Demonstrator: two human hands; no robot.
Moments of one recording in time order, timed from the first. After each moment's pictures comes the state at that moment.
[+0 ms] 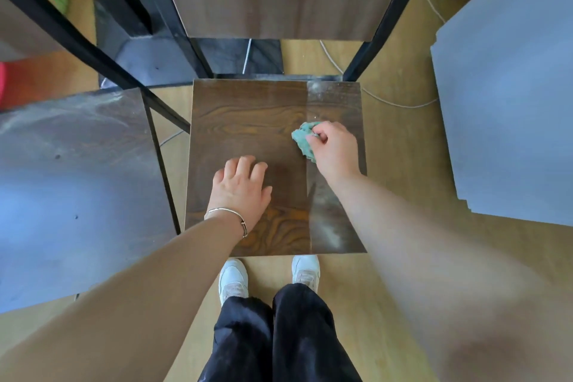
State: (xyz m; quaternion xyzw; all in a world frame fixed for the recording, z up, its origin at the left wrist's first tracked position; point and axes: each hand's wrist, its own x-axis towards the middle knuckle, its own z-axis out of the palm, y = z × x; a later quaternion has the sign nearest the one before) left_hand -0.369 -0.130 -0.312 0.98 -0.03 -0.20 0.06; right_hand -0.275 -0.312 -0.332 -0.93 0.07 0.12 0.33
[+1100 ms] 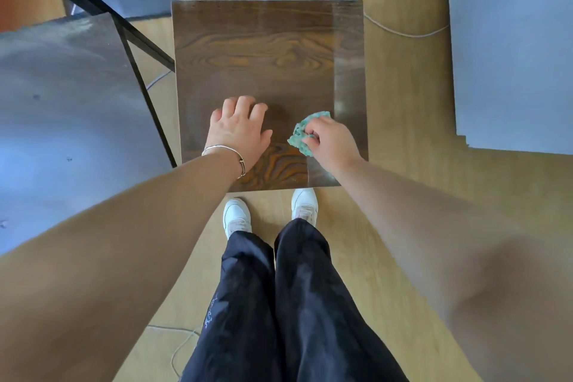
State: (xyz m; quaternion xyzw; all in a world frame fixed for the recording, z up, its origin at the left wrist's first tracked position) left_hand -0.372 -0.134 -0.314 0.97 -0.06 -0.23 0.06; right_hand -0.369 -0.343 -0.357 -0.94 -0.09 0.24 0.23
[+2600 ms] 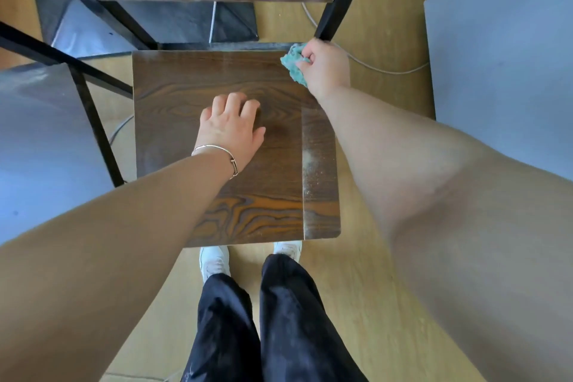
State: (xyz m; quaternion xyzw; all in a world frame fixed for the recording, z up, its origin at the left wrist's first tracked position) left_hand -0.276 -0.185 -0.329 0.98 -0.05 -0.18 0.07; right_hand -0.149 -0.362 -0.367 -0.96 0.03 0.13 0.25
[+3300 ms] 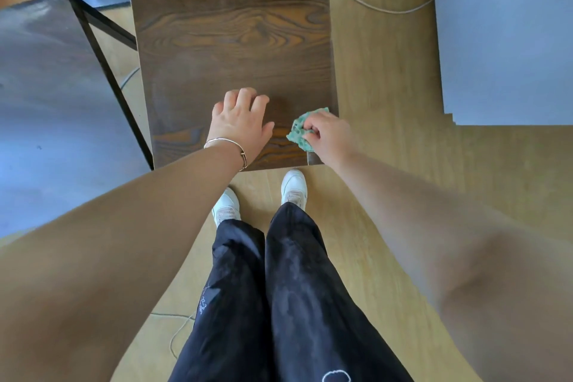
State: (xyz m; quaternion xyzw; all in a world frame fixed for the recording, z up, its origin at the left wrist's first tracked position) left_hand -0.392 -0.198 -0.312 0.97 -0.08 -0.22 0.08; right_hand -0.402 -0.405 -0.358 -0.93 -0.06 0.24 0.26
